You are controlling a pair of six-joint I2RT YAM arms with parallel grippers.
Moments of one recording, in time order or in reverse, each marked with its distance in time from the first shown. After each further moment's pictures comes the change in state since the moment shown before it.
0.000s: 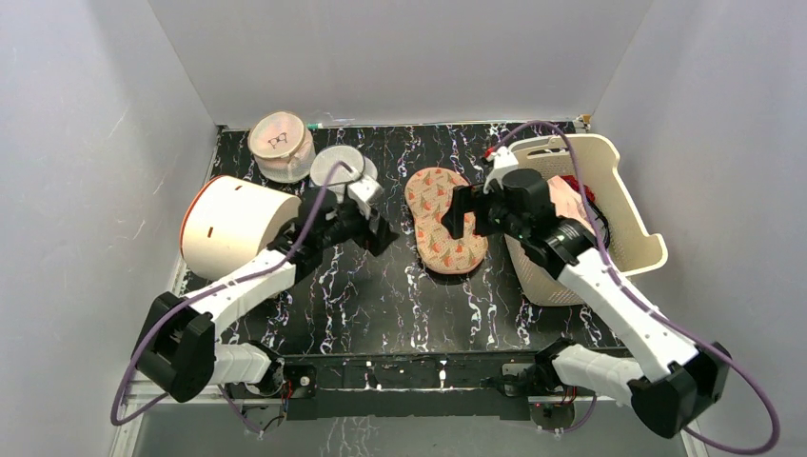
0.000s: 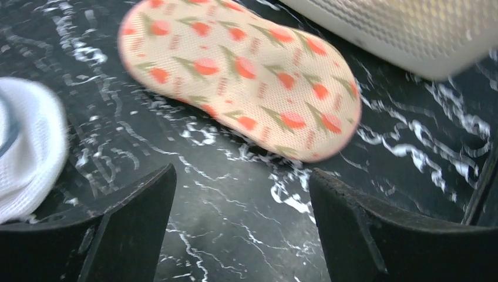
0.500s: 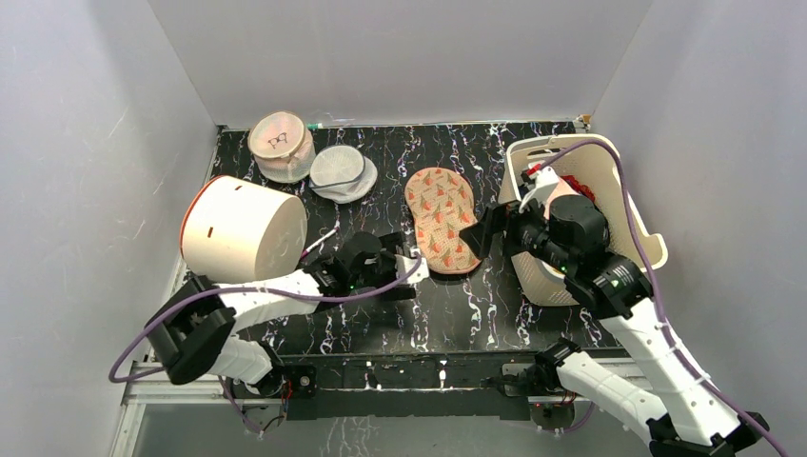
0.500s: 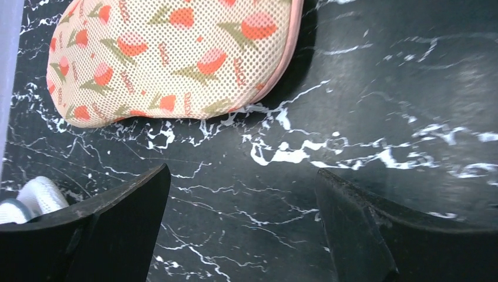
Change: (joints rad) left arm -0.373 0.058 -0.159 0.021 -0.177 0.629; right arm 0.000 -0.318 -0.006 -0.135 -0.047 0.055
